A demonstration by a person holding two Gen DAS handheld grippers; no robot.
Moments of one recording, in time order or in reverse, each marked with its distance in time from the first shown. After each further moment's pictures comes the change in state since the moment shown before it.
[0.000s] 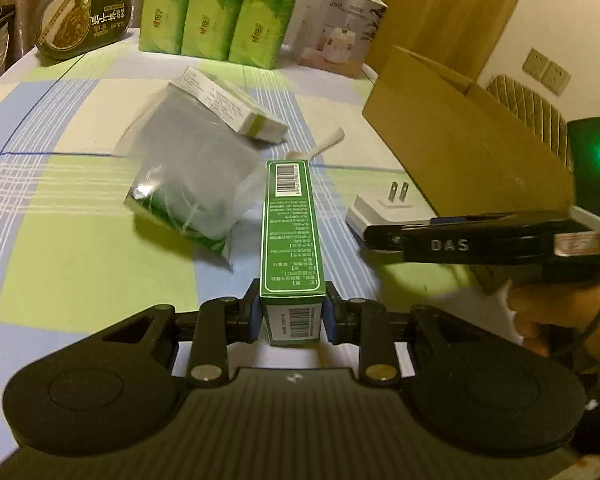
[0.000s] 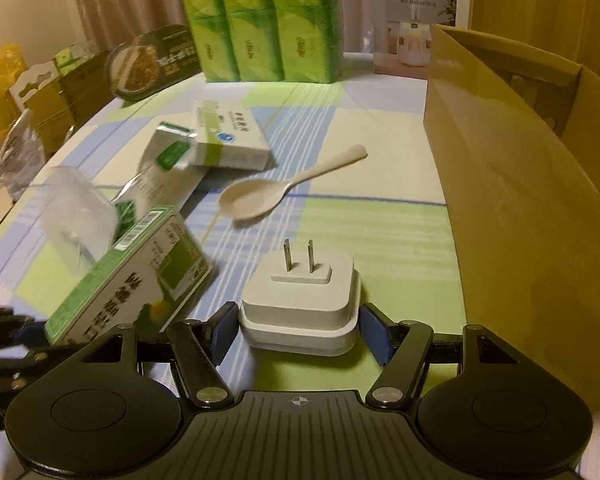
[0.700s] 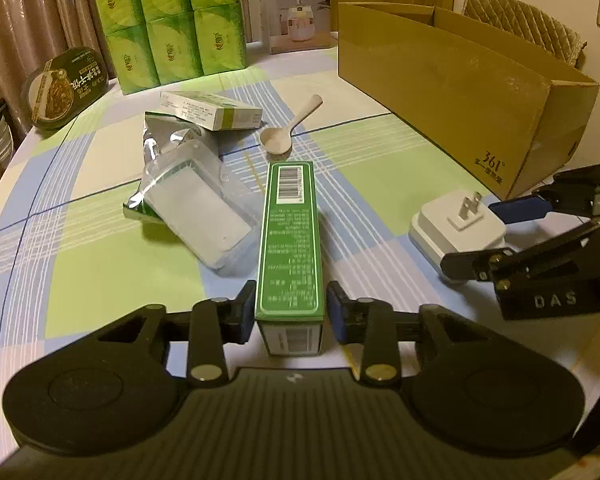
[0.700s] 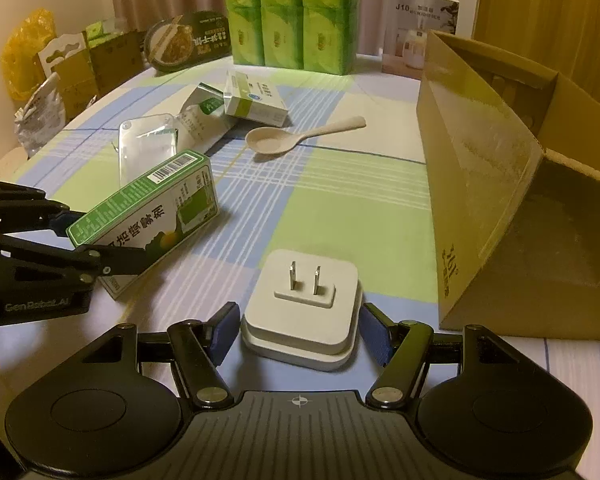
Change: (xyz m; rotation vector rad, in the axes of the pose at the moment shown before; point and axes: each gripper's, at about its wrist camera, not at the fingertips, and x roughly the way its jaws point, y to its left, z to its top) left arm -0.002 -0.050 -0.028 0.298 0.013 0.176; right arm -0.041 0.004 -0.061 -0.092 -0.025 -0.022
